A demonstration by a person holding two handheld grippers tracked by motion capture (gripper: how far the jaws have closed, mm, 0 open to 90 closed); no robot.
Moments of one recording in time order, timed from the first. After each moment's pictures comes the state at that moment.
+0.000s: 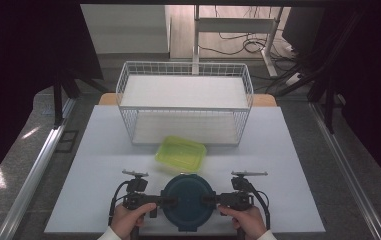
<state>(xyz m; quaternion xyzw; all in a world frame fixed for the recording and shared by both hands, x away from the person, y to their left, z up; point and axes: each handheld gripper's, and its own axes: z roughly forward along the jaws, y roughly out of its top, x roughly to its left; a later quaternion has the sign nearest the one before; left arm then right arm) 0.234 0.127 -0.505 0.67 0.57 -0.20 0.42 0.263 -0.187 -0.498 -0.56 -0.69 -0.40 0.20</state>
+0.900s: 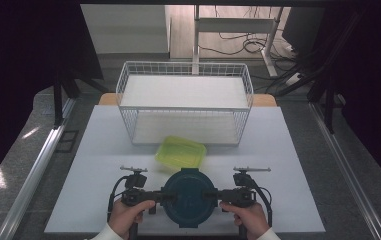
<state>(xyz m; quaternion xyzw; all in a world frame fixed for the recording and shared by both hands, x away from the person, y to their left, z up) 0.237 0.128 -0.484 0.68 0.56 -0.17 0.44 0.265 -0.187 -0.478 -0.55 -0.70 -0.41 0.18</state>
